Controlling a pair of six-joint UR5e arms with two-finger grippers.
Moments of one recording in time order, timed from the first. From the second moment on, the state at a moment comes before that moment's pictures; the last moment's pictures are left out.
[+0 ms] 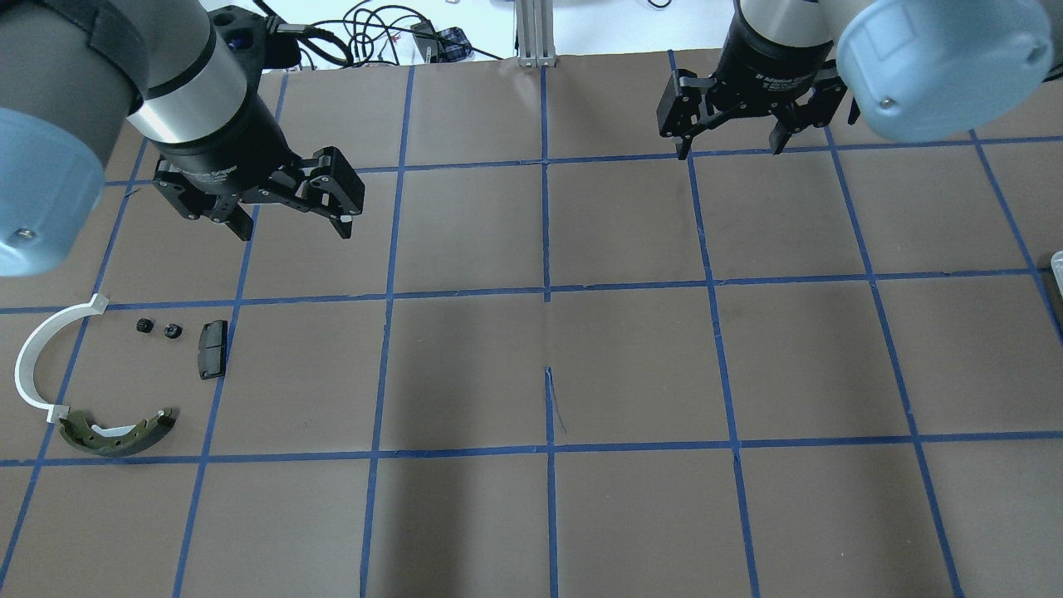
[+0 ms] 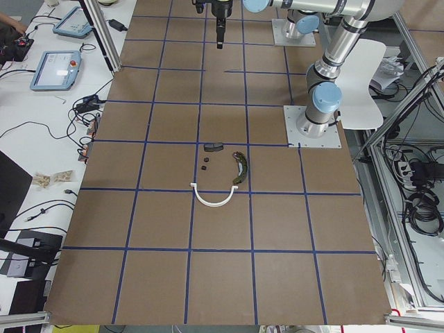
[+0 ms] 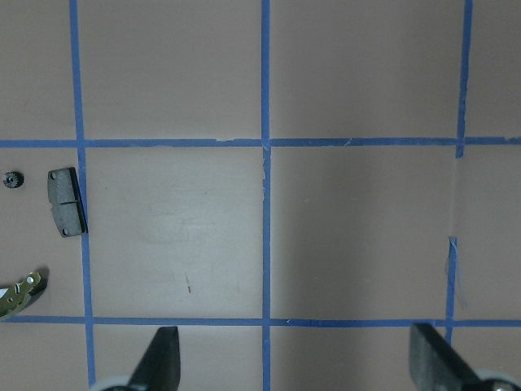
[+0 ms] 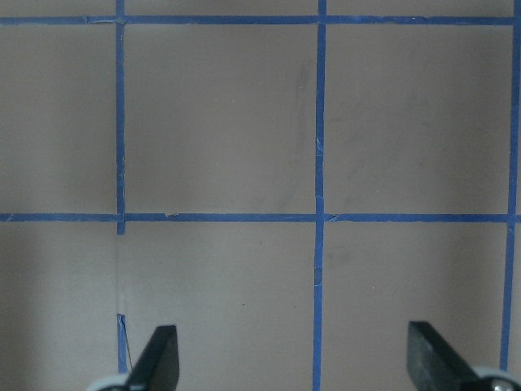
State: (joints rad) left arm -1.64 -1.48 -1.62 -1.57 1.60 -0.03; right arm 1.66 -1.49 1.51 -1.70 -1.57 0.08
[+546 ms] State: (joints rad) left arm -1.63 -1.49 -1.58 -1.57 1.59 0.02; right arm 1.66 -1.49 1.51 -1.70 -1.57 0.08
